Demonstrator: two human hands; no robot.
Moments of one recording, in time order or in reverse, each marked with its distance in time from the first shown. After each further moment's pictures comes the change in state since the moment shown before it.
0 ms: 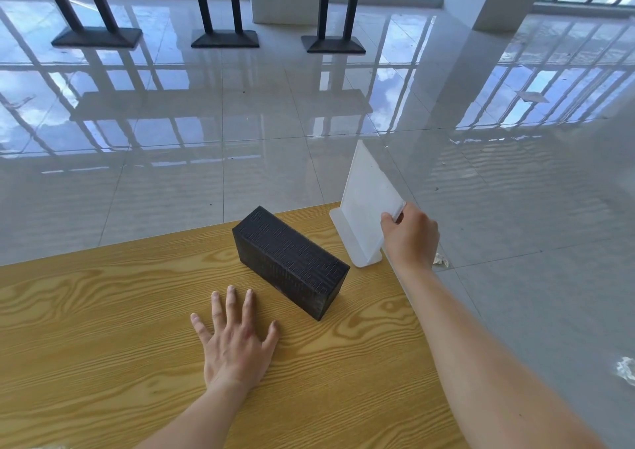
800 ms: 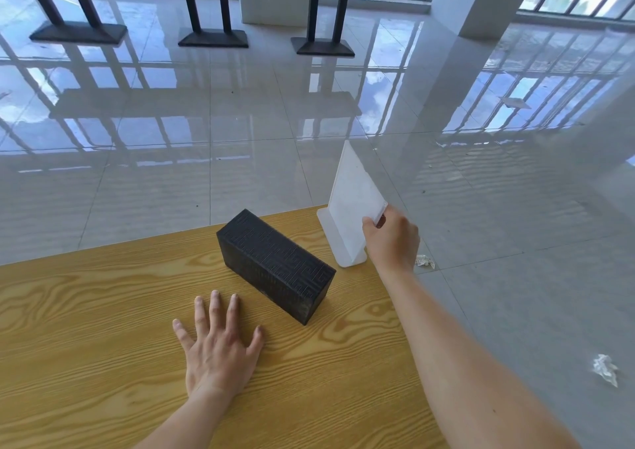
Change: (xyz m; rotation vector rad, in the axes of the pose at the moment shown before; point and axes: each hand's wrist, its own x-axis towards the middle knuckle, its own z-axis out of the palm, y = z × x) left_hand -0.001 0.000 -0.001 -0.030 0.024 0.002; right_hand 0.000 -0.001 0.005 -0.005 0.007 -0.035
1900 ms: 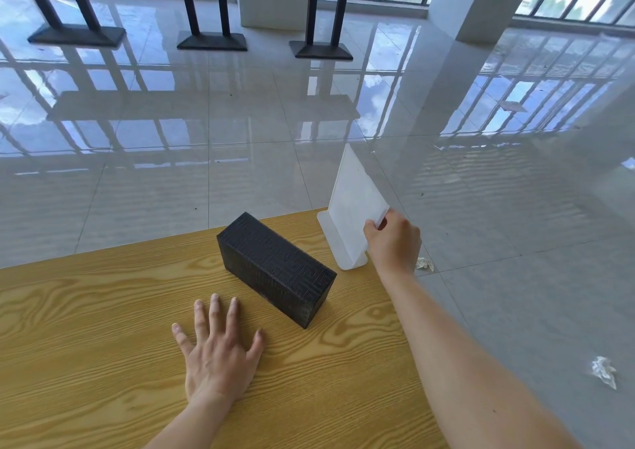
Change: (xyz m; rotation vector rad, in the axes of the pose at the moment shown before) left_hand 0.001 -0.001 0.003 0.013 0.011 -0.001; right_hand 0.002 0.000 0.001 -0.007 -0.019 0.036
